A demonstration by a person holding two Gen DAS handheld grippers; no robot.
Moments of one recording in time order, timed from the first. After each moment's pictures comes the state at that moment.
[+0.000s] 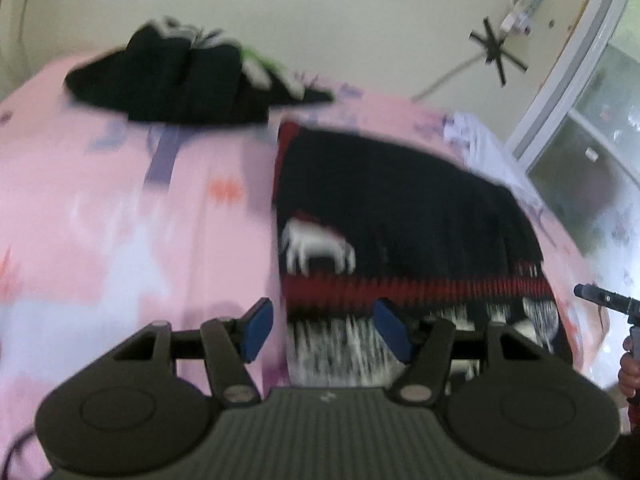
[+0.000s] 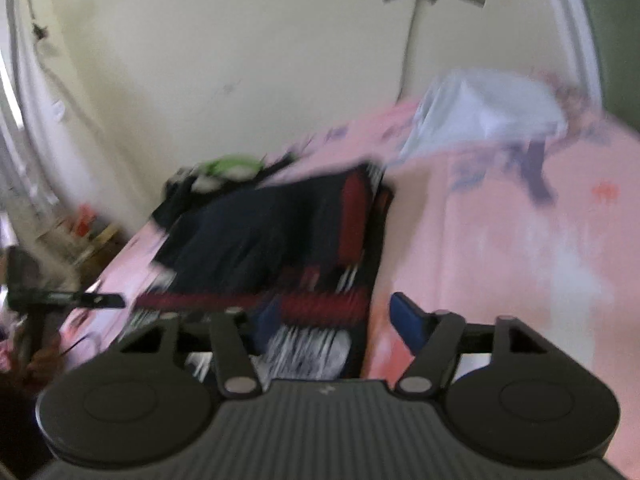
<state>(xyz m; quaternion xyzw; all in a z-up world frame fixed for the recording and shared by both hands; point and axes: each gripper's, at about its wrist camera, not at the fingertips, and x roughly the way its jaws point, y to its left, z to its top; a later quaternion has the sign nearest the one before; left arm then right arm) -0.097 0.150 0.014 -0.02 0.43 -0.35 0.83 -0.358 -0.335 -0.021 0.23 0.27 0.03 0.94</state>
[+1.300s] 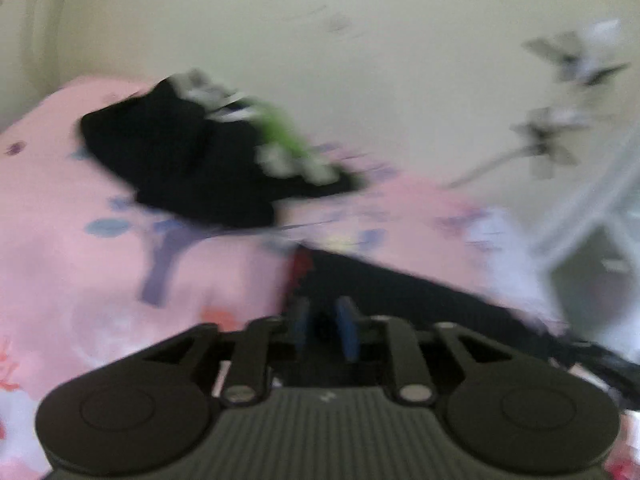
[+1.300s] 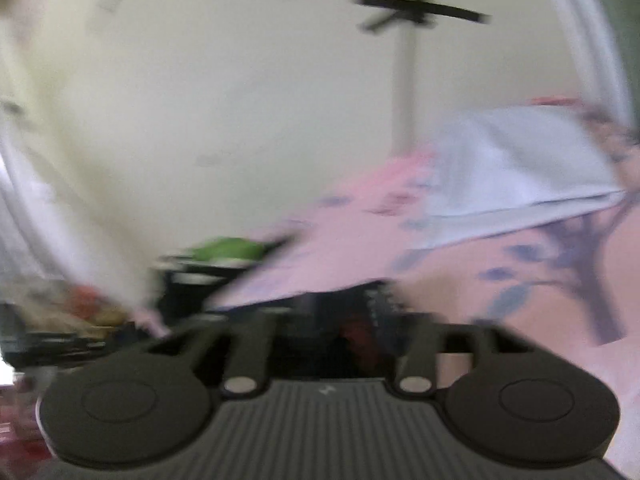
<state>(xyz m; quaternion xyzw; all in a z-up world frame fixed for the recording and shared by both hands) -0.012 0.116 0.059 -0.10 0.43 -0.26 0.86 -0.241 -0.380 0.009 0.27 0.22 -0.02 0.94</state>
